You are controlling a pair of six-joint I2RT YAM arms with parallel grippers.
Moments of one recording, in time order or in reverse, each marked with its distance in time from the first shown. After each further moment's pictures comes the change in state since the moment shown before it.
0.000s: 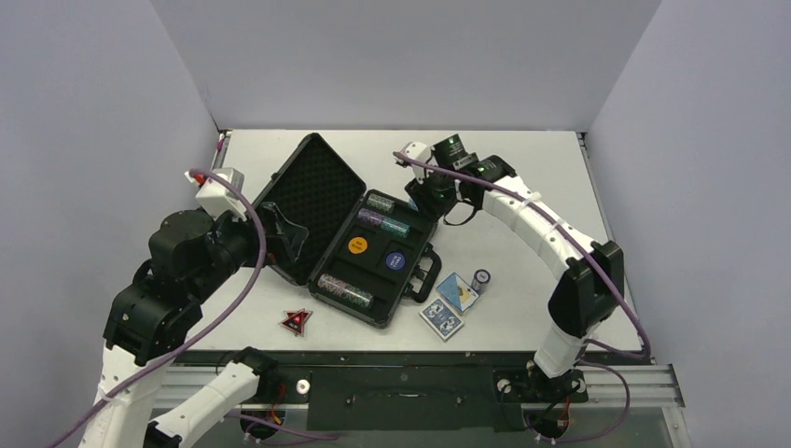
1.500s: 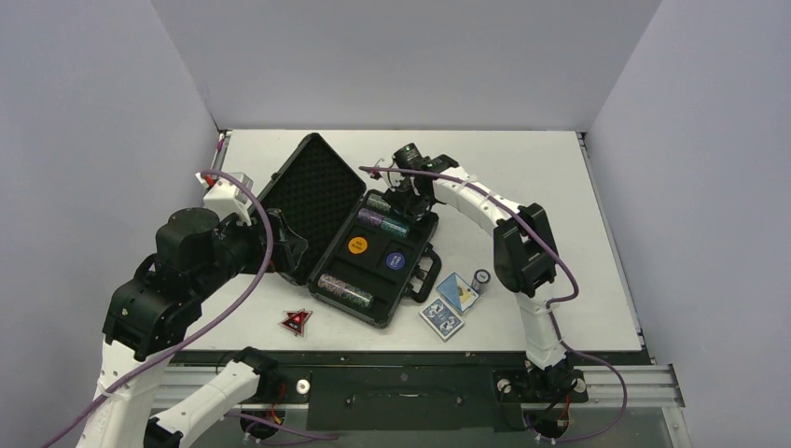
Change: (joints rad) left arm 0.000 0.024 0.043 -0.144 0.003 0.027; right arm 0.038 0.484 0.275 0.012 0.129 -0.094
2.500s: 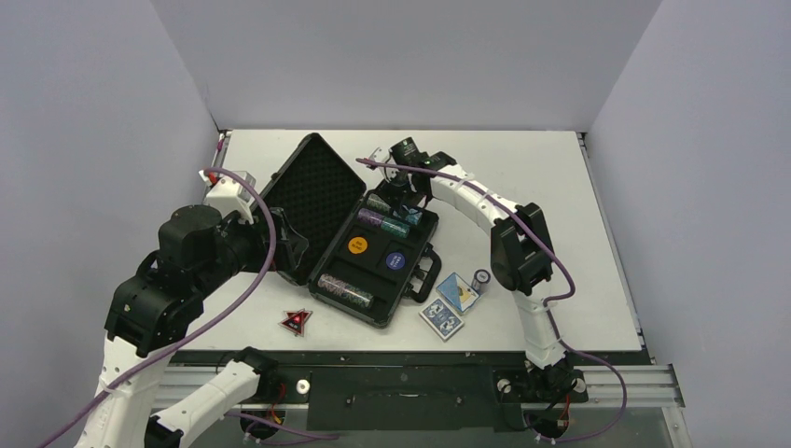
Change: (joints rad) left arm 0.000 0.013 0.005 0.000 -0.002 0.017; right arm 0.000 0.032 0.054 0.056 0.016 0.032
